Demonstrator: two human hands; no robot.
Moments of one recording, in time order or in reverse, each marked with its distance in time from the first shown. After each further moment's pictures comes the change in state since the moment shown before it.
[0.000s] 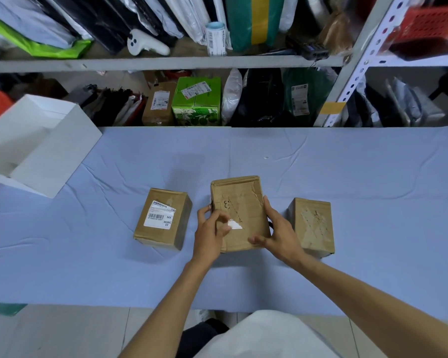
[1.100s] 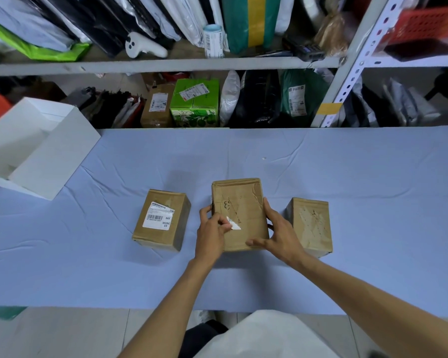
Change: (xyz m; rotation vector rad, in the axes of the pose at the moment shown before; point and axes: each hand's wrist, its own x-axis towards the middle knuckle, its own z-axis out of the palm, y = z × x) left_hand 0.005 0.007 0.008 0.061 0.002 -0.058; right_hand -0.003 0.004 -0.002 -0.005 0.005 0.013
